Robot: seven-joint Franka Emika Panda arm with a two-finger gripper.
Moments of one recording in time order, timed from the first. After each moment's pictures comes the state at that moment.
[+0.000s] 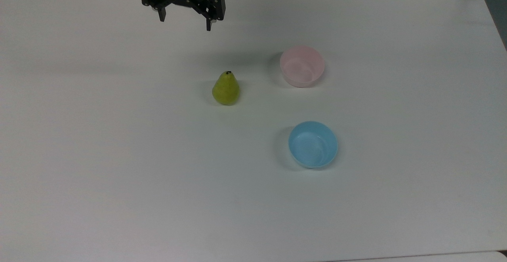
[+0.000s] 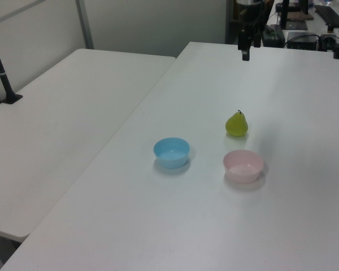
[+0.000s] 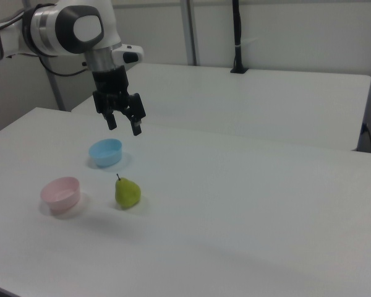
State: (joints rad) arm 0.03 0.12 -0.02 -1.58 -0.10 1.65 0.14
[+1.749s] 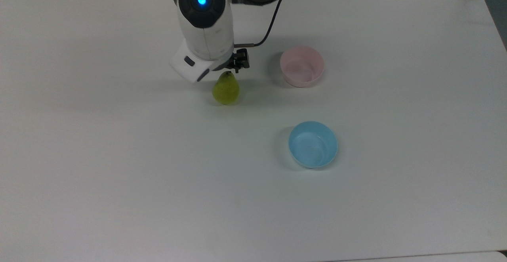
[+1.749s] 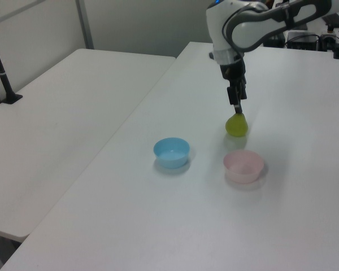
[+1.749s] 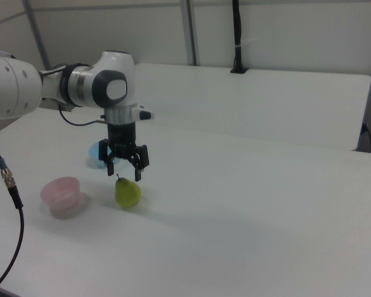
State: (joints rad) arm 0.06 0.38 0.00 -1.61 -0.02 1.73 -0.04
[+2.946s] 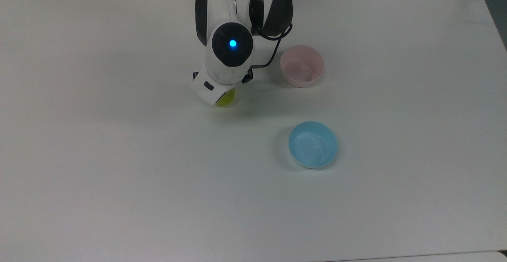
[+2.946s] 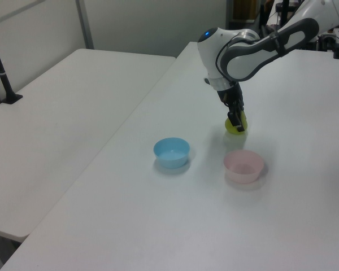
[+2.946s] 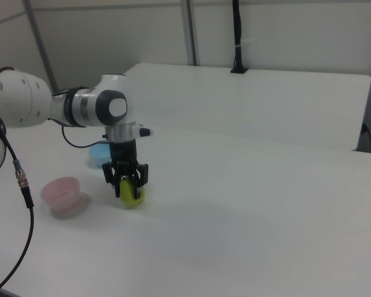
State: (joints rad) arm 0.11 0.48 0.00 -1.63 -0.11 1.77 -0.02
